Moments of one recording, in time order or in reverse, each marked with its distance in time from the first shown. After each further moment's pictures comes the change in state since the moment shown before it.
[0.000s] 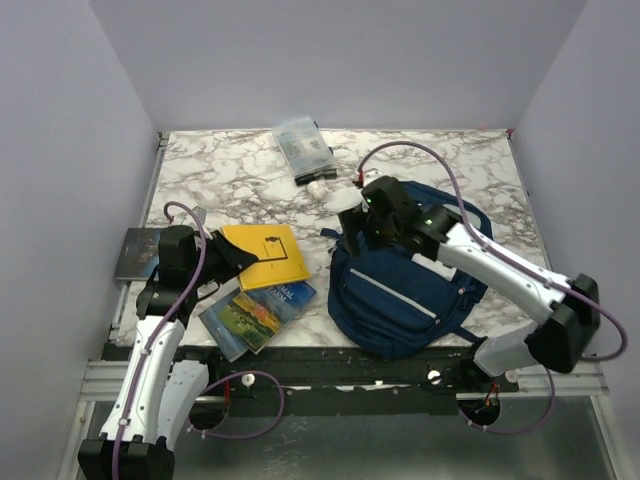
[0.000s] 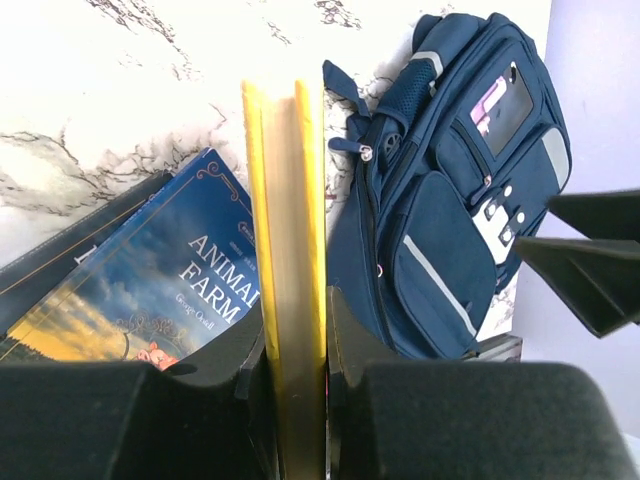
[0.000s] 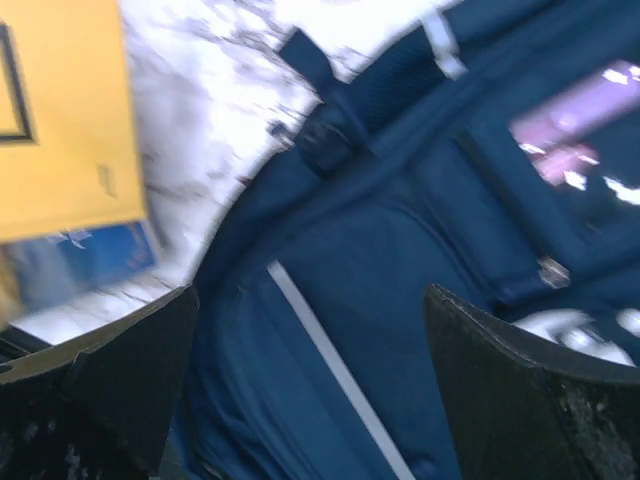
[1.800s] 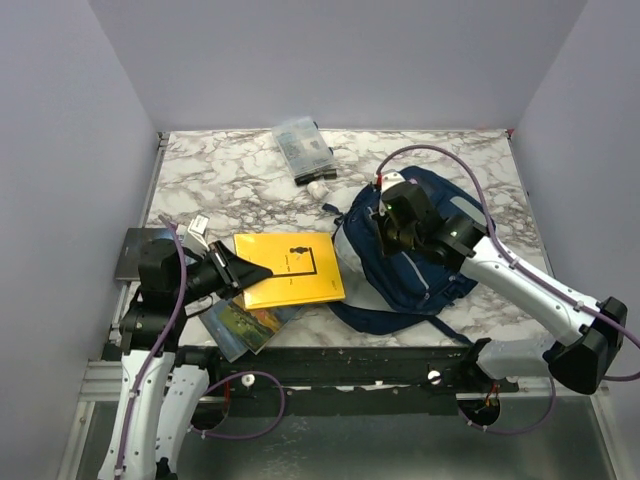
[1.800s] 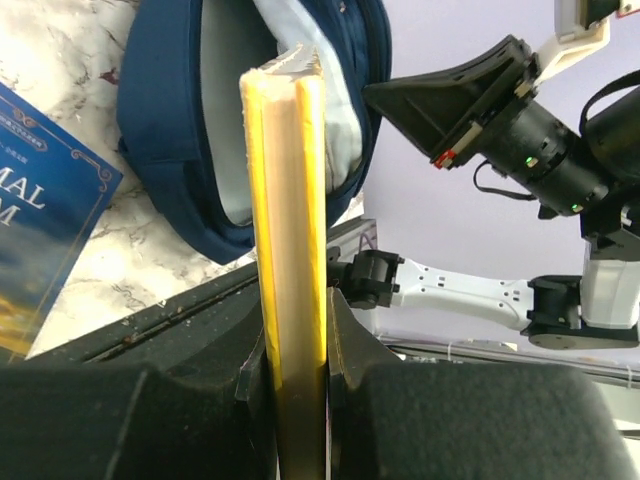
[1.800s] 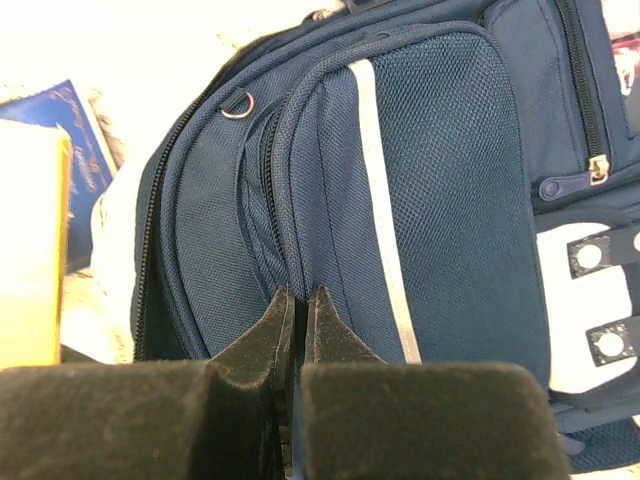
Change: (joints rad) left arm -0.003 -0.162 0.132 -0.164 0.358 -0.151; right arm 0.013 -0.244 -0.110 -0.061 0.137 -0.058
